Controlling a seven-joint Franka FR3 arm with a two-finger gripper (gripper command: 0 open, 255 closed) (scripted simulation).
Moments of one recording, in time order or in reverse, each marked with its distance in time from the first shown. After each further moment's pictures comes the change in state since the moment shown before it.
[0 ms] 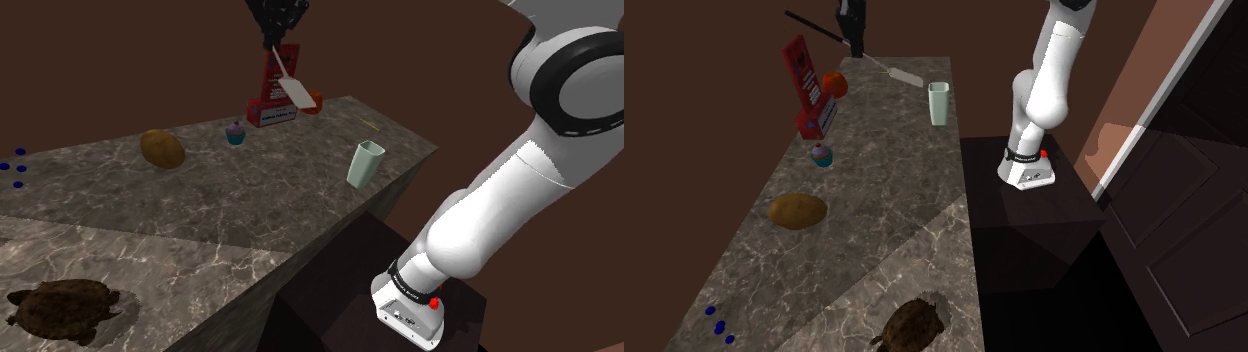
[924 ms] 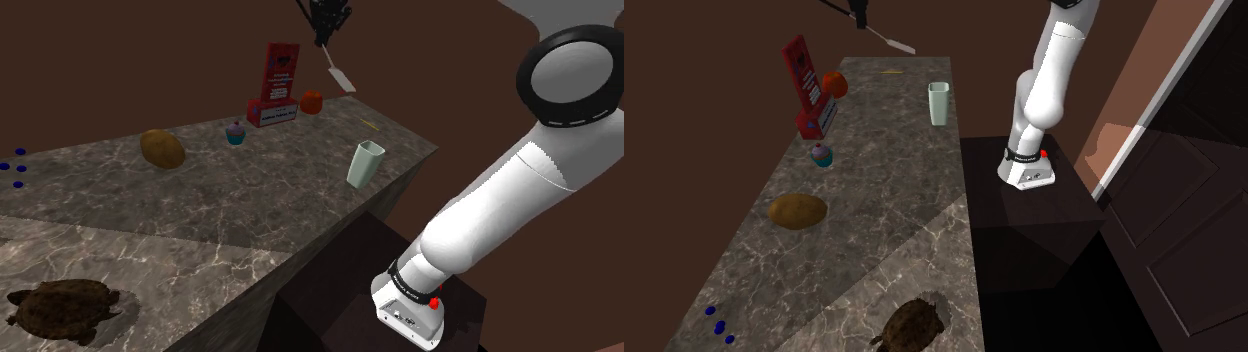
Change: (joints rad) arm -0.152 -0.020 -0.203 -0.018 0.006 -0.001 -0.354
